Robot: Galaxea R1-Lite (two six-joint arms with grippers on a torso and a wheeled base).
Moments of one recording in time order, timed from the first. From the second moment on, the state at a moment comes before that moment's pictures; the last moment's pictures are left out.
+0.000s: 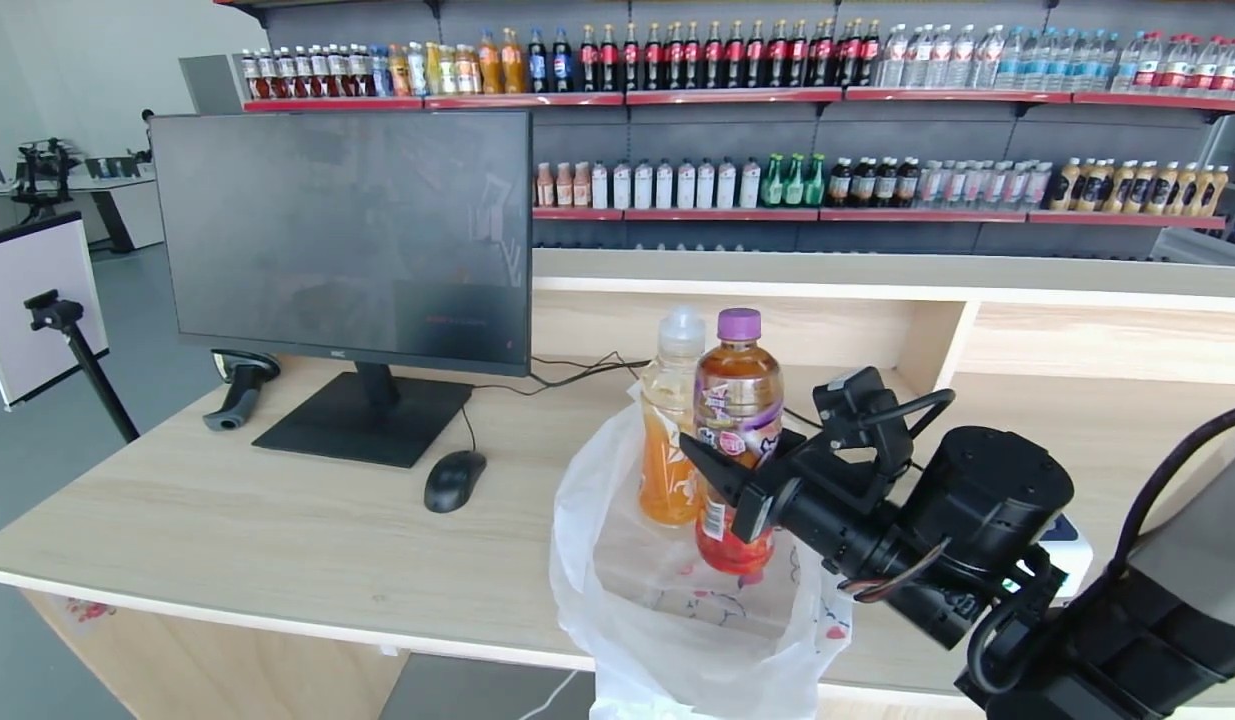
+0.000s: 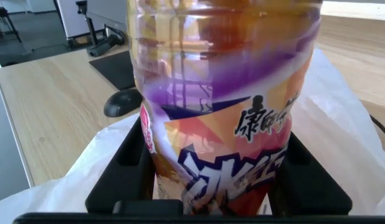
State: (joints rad) left arm 0.00 0.00 0.00 0.00 0.00 -0.02; right arm 0.63 1.99 -0.54 -1.57 0.05 0.03
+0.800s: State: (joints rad) left arm 0.00 0.00 0.00 0.00 0.00 -0.02; right arm 0.62 2.04 -0.52 -1.57 0.05 0.04
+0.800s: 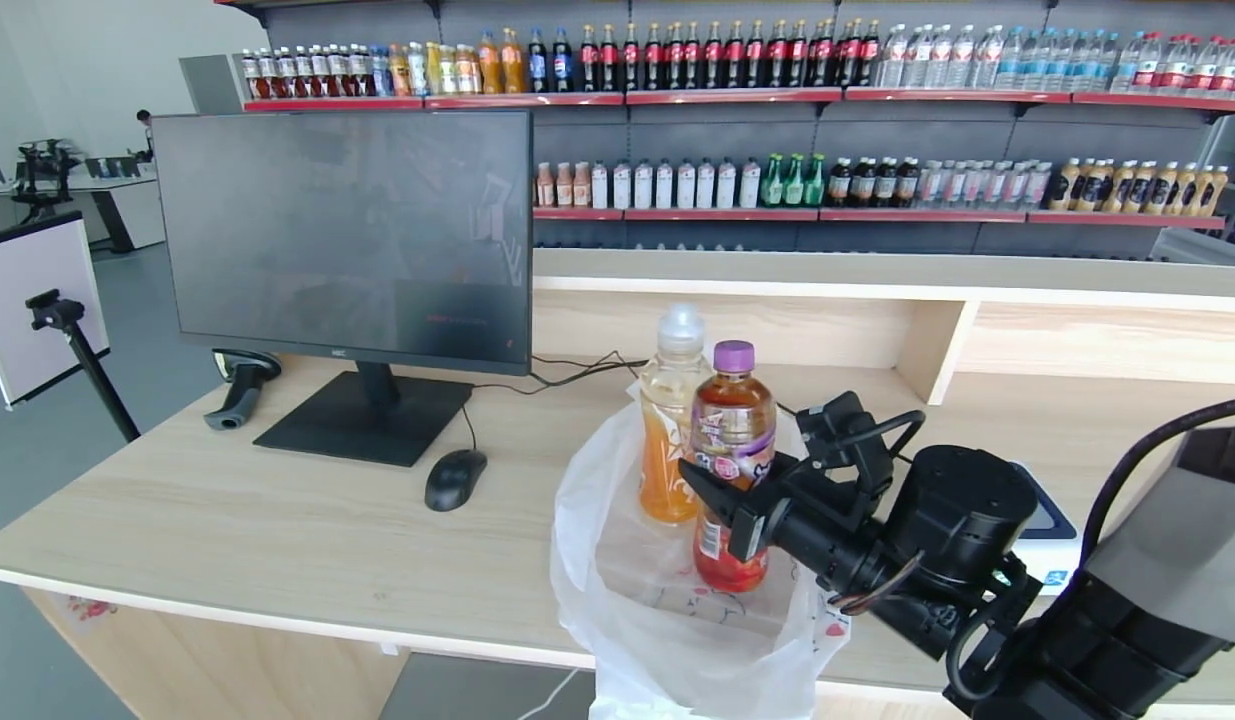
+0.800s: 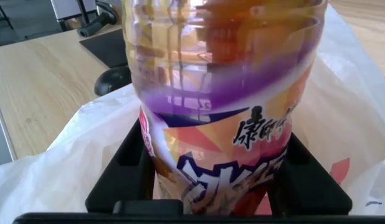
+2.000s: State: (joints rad) left arm 0.00 0.00 0.00 0.00 0.00 -0.02; right arm 0.62 2.02 -0.38 -1.57 0.05 0.03
